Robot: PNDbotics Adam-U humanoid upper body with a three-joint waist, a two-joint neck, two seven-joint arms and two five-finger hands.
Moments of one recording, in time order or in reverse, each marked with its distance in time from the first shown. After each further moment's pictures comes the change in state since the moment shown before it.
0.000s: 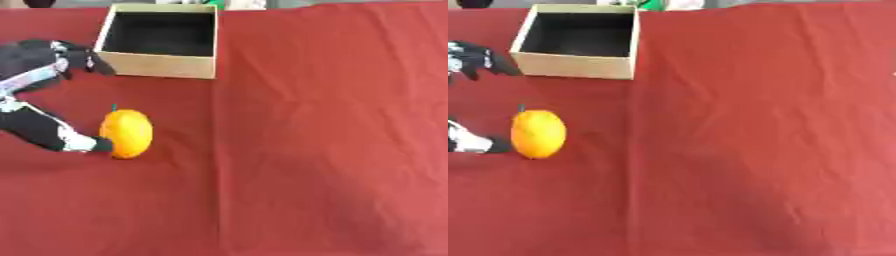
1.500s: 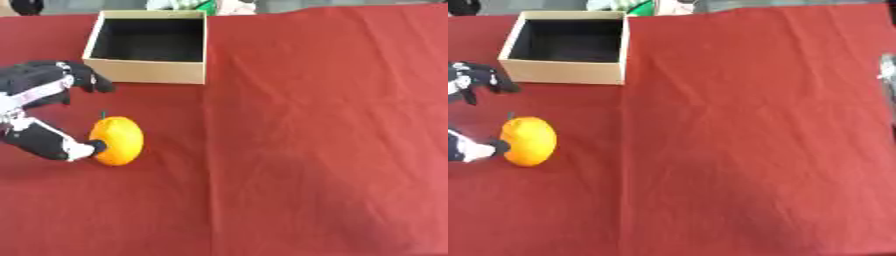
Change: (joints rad) left arm -0.034 -0.038 -0.070 0.007 -0.009 0.184 -0.106; right arm 0.004 0.000 0.001 0.000 -0.004 0.000 0.000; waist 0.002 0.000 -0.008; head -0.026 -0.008
